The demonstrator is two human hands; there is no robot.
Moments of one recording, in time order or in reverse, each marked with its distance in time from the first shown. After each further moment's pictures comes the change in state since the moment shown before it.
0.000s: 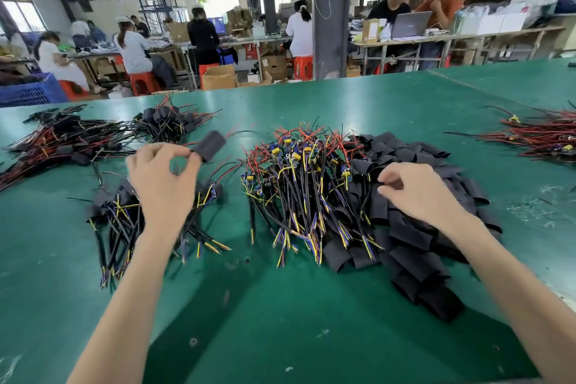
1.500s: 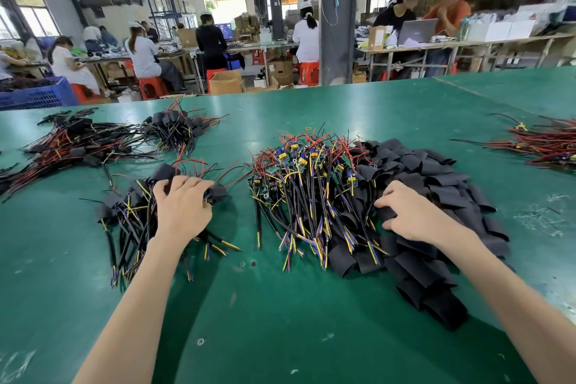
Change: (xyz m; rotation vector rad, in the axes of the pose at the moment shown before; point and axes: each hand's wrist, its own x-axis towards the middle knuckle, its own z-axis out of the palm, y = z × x) left_hand -0.013 -0.059 0.030 0.575 -0.392 0.268; right_hand 0.002 0.002 0.020 -0.305 -0.335 -0.090
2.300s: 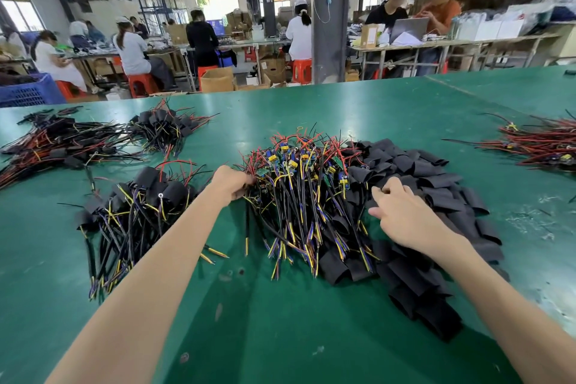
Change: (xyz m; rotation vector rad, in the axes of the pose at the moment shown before) left_hand 0.078 0.086 0.018 -1.075 -0.544 -0.646; right_hand -0.007 -0.009 -0.001 -0.161 0.130 0.035
